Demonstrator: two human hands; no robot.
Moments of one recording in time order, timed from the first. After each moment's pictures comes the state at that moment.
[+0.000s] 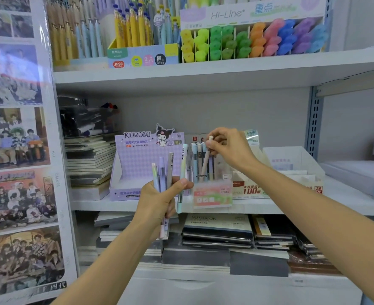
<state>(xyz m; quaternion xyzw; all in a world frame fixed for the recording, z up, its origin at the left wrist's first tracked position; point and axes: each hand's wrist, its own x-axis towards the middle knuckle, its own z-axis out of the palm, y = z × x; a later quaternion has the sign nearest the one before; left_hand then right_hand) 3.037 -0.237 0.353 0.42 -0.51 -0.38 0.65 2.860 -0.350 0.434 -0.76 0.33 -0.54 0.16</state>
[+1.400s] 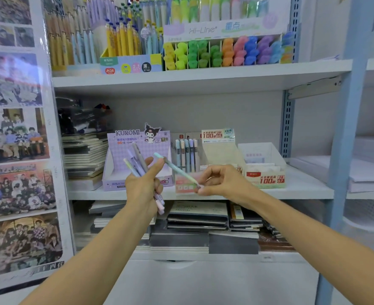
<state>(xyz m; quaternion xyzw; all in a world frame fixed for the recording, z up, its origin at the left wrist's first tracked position) 2.998 -0.212 0.370 0.35 -0.30 -0.40 0.79 2.799 -0.256 0.372 -0.79 0.27 -0.38 0.40</state>
